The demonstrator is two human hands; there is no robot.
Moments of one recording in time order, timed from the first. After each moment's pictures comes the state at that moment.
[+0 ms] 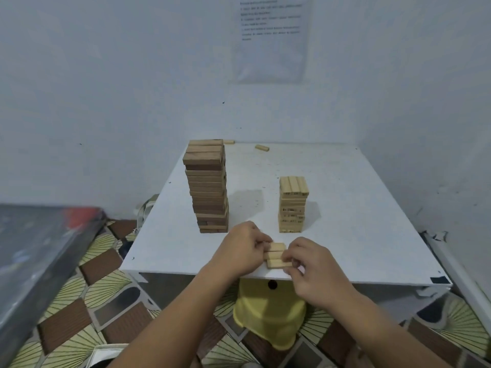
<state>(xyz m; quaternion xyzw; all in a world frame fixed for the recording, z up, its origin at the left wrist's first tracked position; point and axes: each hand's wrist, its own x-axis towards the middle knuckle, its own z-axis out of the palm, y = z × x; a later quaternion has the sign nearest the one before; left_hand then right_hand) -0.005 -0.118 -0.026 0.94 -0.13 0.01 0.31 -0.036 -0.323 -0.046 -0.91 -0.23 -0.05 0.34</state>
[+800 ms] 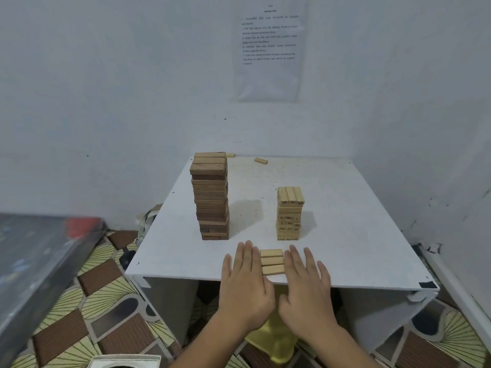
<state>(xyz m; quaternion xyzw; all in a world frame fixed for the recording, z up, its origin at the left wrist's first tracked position) -0.078 -0.144 -0.055 0.99 -0.04 -0.02 0.11 -0.078 -0.292 -0.055 -0.99 -0.08 0.02 0.13</state>
